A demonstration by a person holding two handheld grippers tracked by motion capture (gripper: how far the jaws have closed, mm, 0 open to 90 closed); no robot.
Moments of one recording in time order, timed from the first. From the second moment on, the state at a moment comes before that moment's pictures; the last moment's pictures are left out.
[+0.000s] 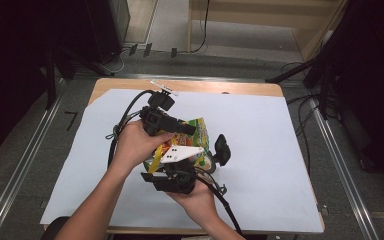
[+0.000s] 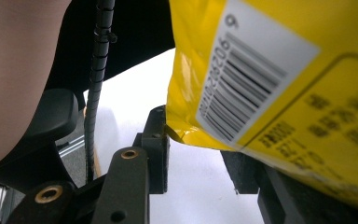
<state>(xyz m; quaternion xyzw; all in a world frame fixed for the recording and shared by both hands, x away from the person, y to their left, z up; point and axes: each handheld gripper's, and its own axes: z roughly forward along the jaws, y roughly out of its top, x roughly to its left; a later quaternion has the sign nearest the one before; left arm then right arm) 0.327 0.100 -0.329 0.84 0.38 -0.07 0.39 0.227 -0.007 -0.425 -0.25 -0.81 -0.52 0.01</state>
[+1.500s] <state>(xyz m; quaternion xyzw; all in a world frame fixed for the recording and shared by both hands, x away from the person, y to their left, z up) 0.319 0.108 -0.350 0.85 0.38 -0.12 0.35 0.212 0.002 -0.456 -0.21 -0.83 -0.52 -0.02</state>
